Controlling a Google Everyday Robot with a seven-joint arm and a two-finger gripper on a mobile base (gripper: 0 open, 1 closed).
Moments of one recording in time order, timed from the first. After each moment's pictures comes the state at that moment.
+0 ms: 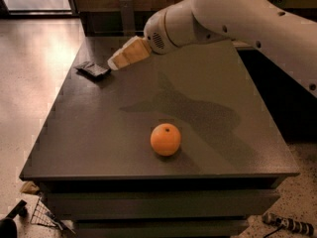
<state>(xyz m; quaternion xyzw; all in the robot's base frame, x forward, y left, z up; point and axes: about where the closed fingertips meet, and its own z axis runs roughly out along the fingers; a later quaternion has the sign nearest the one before) 0.640 0.054 0.953 -0.45 0.74 0.18 0.47</state>
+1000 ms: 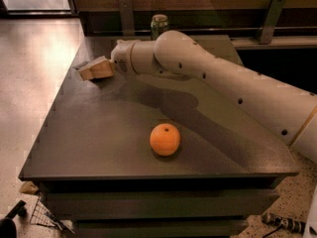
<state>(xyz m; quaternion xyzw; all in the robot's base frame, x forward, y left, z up) 0.683 0.161 0.889 -0.41 0.68 0.32 0.52</state>
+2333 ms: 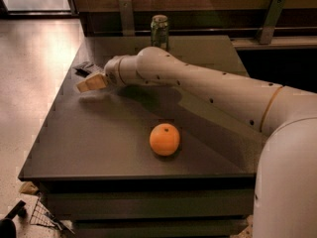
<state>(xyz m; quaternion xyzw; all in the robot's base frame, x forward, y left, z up) 0.714 0.193 0.814 -0.40 0.72 0.29 0.48</state>
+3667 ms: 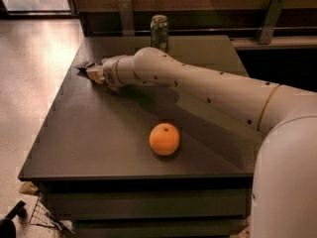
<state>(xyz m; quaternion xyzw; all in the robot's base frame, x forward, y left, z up) 0.715 0.197 0.813 -0.40 0.72 0.29 0.48</state>
